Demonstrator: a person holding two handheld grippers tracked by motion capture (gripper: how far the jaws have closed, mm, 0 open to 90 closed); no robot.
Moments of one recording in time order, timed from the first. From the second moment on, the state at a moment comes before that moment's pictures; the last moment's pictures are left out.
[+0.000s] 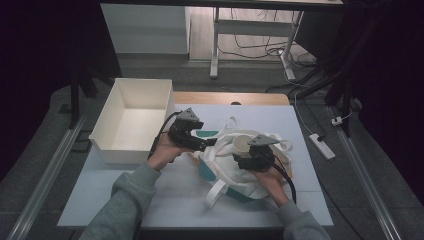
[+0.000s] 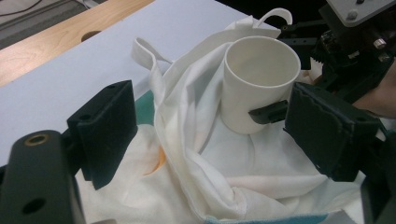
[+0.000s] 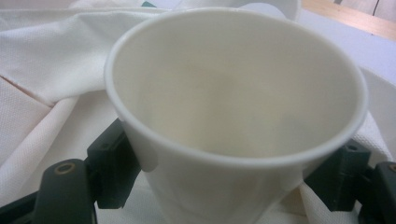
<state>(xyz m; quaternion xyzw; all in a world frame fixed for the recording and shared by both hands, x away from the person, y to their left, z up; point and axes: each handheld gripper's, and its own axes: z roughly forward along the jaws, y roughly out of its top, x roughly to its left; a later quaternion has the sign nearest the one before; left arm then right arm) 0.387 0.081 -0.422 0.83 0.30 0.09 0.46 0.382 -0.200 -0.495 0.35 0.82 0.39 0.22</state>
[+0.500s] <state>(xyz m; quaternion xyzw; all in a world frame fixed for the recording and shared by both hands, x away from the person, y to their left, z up) 0.388 0.082 -0.423 0.83 0.30 0.09 0.46 0.376 -0.199 -0.486 0.33 0.83 0.39 0.22</state>
